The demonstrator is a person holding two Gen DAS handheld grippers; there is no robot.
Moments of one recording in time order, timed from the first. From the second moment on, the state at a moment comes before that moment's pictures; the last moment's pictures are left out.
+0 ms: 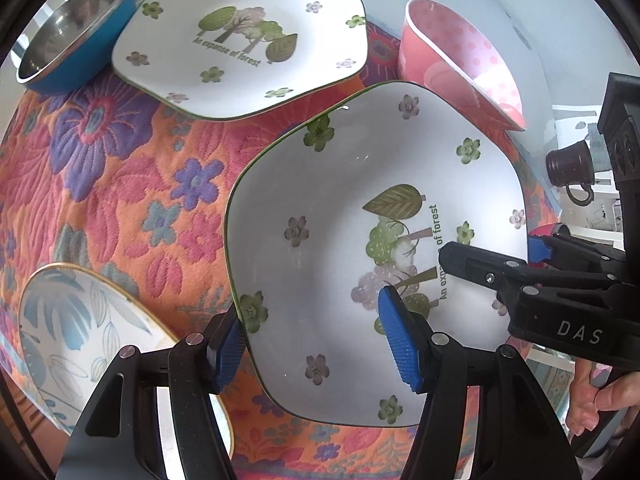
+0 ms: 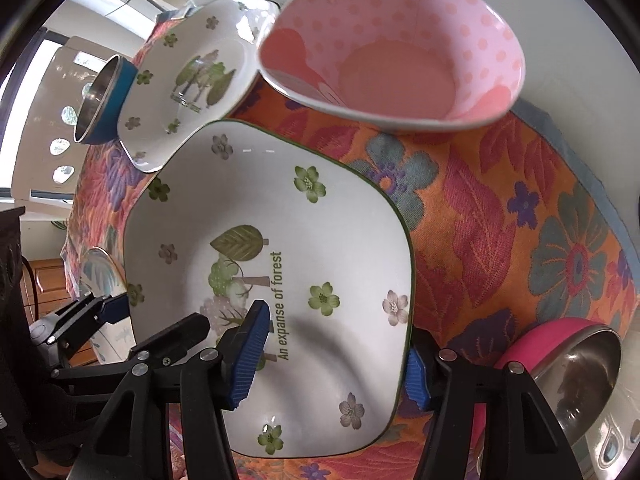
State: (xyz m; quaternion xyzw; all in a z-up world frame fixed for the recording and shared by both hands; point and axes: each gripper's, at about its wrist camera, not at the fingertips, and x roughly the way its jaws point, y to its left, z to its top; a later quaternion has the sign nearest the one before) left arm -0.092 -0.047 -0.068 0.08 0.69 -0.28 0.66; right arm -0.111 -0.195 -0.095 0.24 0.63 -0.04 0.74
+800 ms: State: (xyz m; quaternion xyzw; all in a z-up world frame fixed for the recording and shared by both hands) left arm -0.061 0.052 -0.039 0.05 0.69 -0.31 0.65; right arm -0.098 -0.132 -0.053 0.24 0.62 -0.06 0.75
